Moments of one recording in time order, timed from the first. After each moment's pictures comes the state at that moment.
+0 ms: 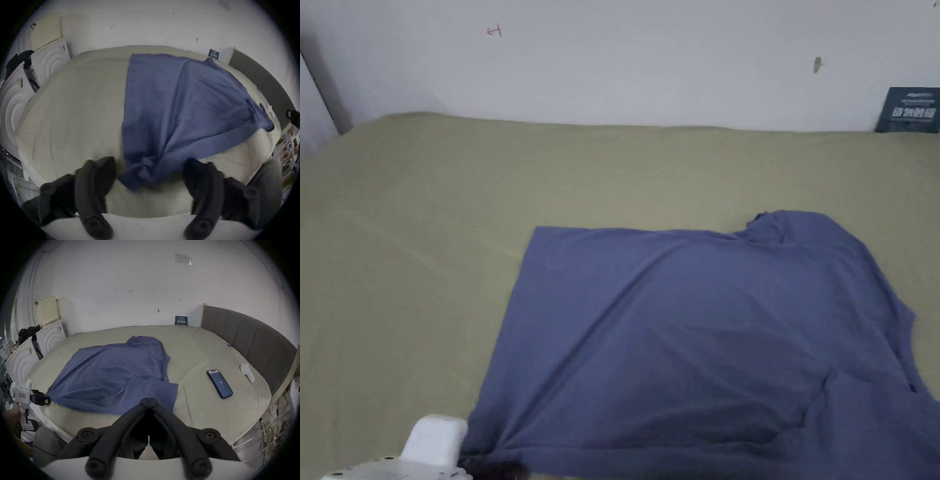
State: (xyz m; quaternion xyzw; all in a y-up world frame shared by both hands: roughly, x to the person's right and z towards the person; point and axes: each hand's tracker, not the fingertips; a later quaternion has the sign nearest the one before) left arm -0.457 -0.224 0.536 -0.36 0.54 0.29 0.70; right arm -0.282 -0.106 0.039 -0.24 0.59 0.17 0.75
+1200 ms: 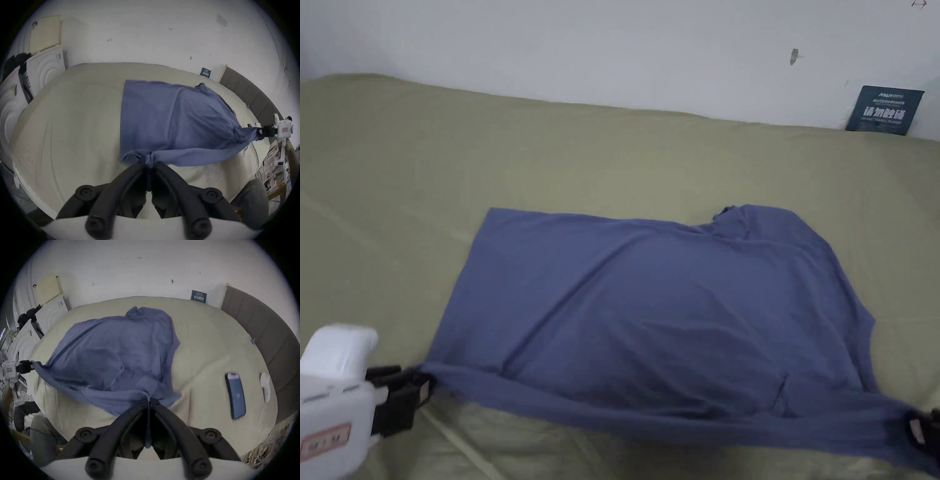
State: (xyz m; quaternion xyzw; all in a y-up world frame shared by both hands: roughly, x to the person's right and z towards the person) left arm -0.518 -0.163 0.545 -0.28 0.51 0.28 0.76; right arm -0.405 -0.123 -0.036 -0.32 0.62 0.29 0.66
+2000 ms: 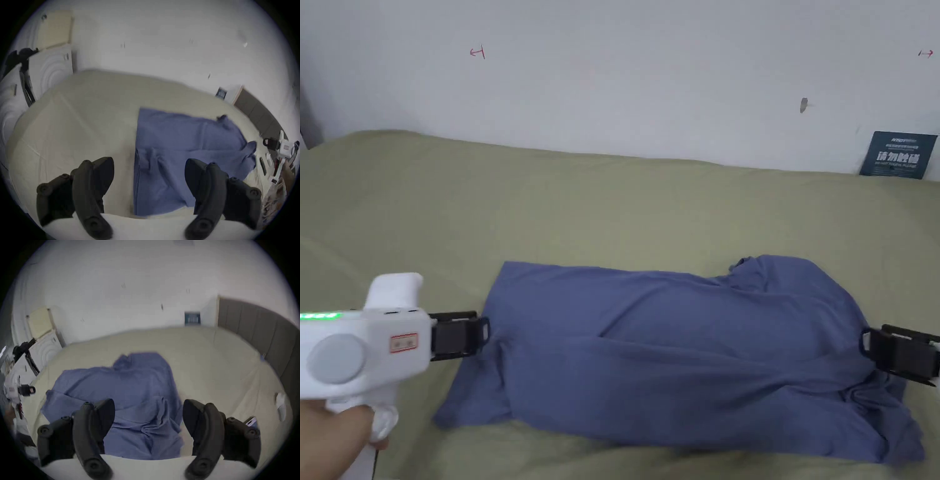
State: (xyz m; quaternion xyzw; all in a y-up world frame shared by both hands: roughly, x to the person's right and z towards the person) left arm -0.627 -0.149 0.543 -0.19 0.58 0.26 0.75; right arm -0.506 -0.135 -0.065 -0.23 0.63 0.13 0.73
